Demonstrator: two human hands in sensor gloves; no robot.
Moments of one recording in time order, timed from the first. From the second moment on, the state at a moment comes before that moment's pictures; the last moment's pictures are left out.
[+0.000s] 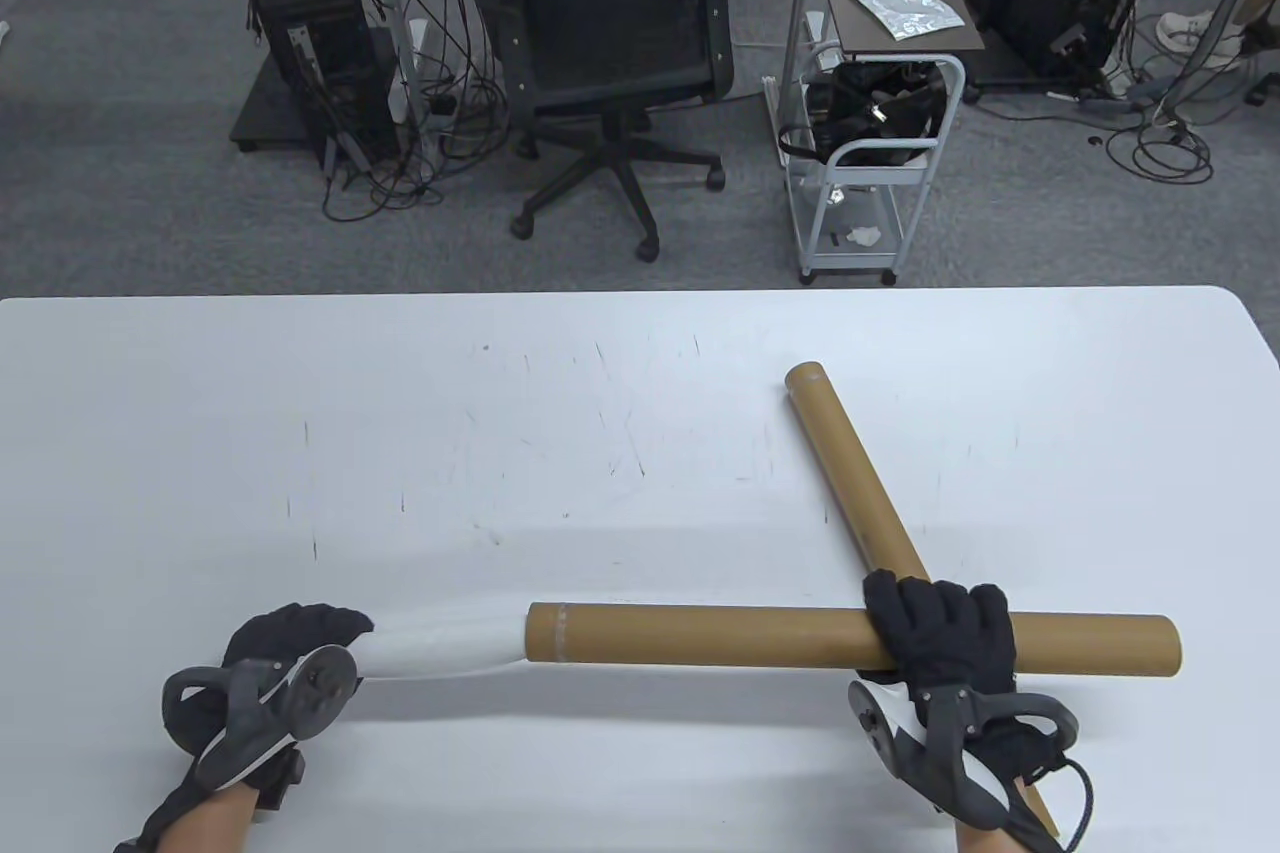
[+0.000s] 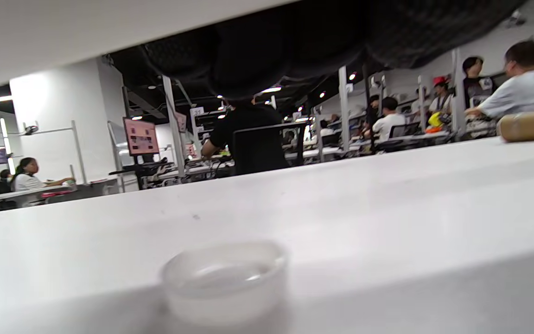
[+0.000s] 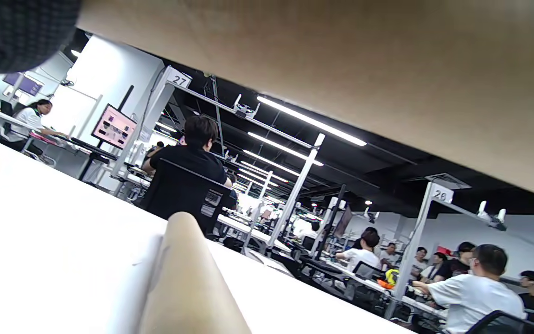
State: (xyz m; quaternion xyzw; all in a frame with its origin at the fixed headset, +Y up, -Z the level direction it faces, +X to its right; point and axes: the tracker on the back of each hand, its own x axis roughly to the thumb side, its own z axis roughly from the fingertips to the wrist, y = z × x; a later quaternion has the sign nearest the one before) left_hand -0.306 -0.721 -0.264 0.11 -0.04 -0.04 0.99; right_hand 0.188 -0.686 -0.241 -0.03 0.26 -0.95 0.16
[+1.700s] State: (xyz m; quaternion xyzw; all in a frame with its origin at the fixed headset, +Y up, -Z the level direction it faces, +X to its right) left_hand -0.269 -0.723 -0.258 -0.11 -0.22 0.59 0.77; right_hand 0.106 -0.682 -0.215 -0.16 0.33 -0.92 0.15
